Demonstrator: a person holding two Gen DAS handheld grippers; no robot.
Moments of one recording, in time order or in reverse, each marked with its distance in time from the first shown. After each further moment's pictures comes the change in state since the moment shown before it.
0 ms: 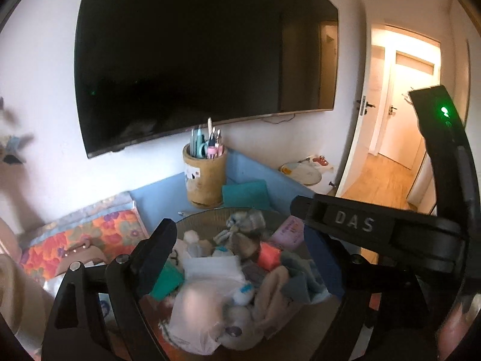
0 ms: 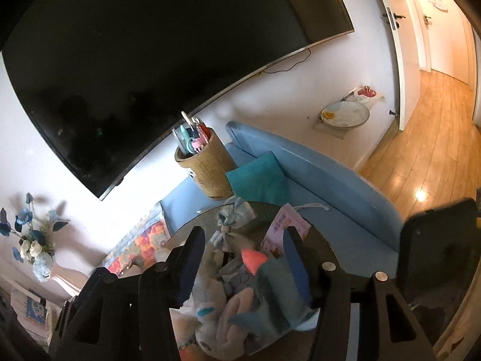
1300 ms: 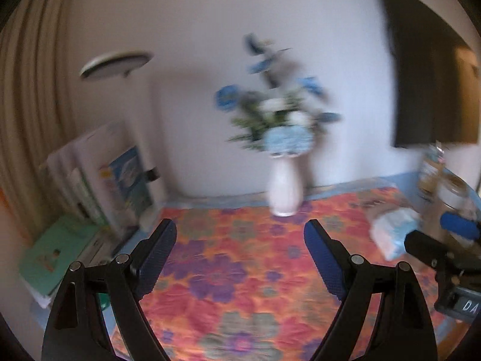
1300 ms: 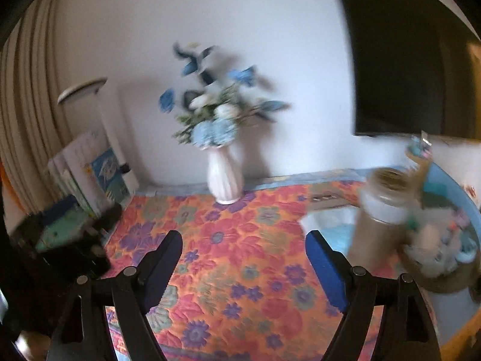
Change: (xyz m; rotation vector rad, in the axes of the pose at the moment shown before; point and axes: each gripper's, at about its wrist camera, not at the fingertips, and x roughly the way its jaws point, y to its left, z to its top) left arm -0.310 0.344 -0.119 -0.240 -0.026 0.740; right arm -0.099 0.353 -0.274 -0.647 -0.010 0.355
